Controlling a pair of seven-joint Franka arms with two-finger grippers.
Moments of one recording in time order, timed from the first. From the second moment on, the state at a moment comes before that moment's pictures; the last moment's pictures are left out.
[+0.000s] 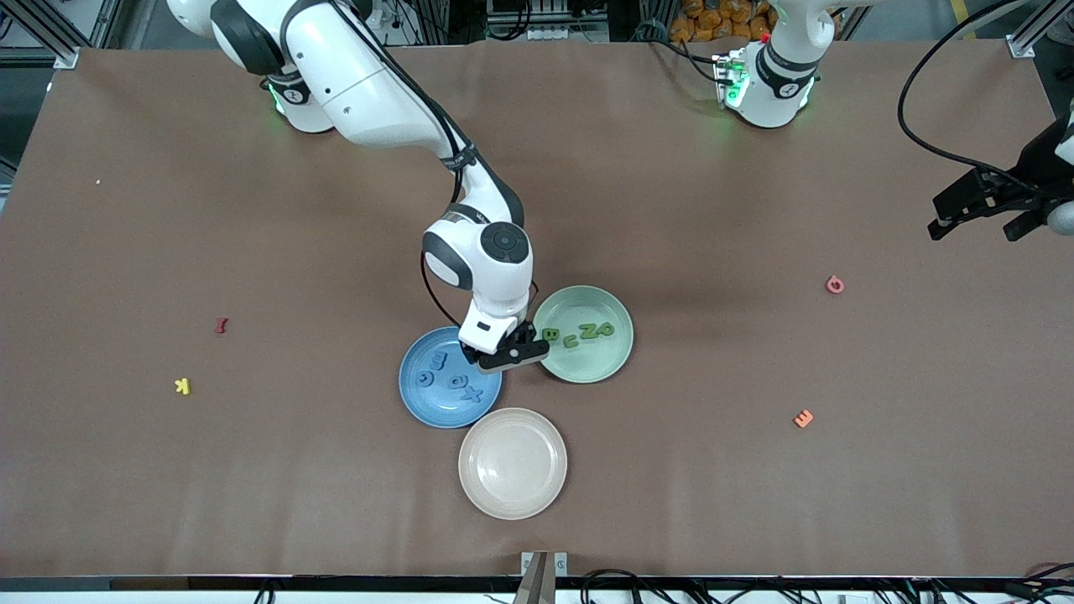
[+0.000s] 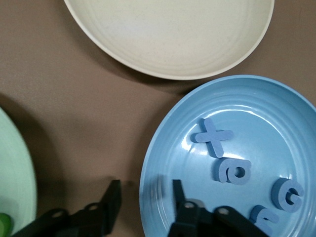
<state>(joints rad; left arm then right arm) 0.03 -0.06 -0.04 -1.67 -0.05 1.74 0.00 0.72 0.88 -0.06 -1.40 -0.33 2.39 0.58</state>
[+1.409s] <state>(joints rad) 0.06 -0.02 -0.04 -1.61 -0.05 1.72 0.00 0.73 0.89 -0.07 -1.38 -0.34 2.38 0.59</state>
